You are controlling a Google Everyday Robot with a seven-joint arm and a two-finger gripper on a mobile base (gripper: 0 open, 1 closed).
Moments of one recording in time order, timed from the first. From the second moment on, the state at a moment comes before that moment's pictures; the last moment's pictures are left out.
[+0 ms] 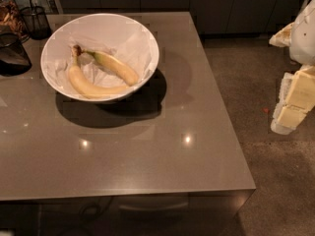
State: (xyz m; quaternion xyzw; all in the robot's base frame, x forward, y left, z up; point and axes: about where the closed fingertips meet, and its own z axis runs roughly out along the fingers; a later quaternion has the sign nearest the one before) arm 0.438 -0.217 0.977 -0.60 0.78 -0.03 0.16
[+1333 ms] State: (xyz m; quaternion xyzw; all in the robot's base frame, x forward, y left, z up) arm 0.509 -0.193 0.977 -0.51 0.85 -0.04 0.11
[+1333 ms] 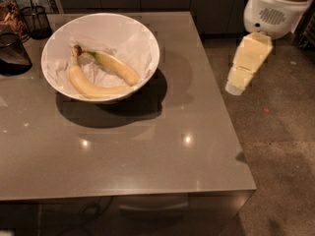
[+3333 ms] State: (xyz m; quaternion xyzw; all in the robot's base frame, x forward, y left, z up) arm 0.563 -0.005 0.951 -0.60 0.79 -0.05 0.10
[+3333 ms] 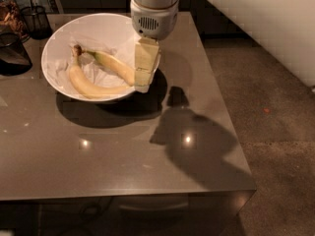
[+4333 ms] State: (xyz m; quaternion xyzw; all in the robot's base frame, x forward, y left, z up) arm 0.580 0.048 0.958 -0.63 0.76 0.02 0.15
